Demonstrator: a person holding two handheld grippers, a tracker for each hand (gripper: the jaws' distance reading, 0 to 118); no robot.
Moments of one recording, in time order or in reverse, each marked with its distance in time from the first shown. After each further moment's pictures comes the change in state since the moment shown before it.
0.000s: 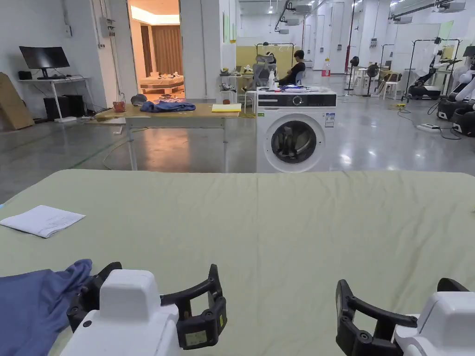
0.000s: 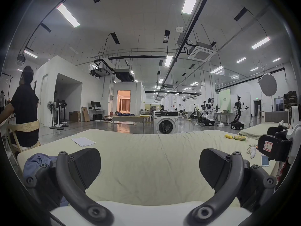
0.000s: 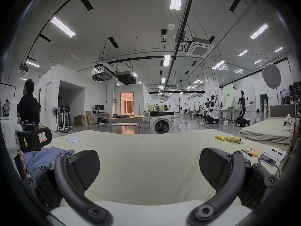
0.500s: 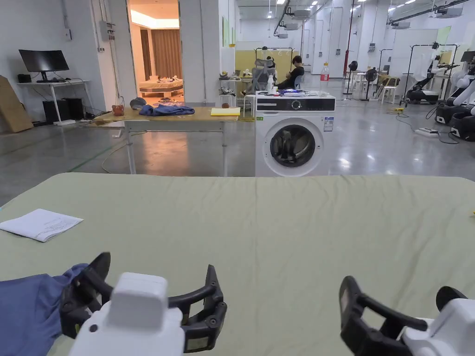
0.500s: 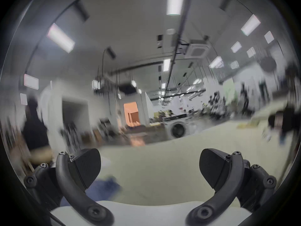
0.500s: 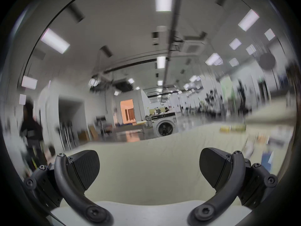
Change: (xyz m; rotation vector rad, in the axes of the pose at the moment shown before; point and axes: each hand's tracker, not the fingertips) left arm 0.019 0.003 0.001 0.119 0.120 -0.327; right arm 0.012 -0.008 -0.003 0.062 0.001 -0.263
